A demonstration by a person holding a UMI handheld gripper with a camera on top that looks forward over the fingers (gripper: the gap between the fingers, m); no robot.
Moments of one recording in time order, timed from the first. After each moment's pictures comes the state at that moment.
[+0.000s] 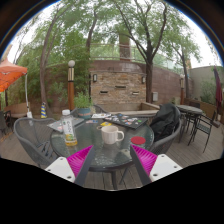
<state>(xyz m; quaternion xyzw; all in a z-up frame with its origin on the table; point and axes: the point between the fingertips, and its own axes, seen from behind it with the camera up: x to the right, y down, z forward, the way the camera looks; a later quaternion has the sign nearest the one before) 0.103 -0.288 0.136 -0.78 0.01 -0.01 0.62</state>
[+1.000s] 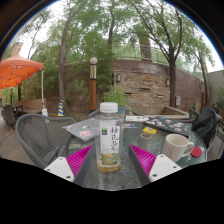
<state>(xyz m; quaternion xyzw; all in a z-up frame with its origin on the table) -0.113 -0.089 0.078 -0.77 -0.08 0.05 0.63</state>
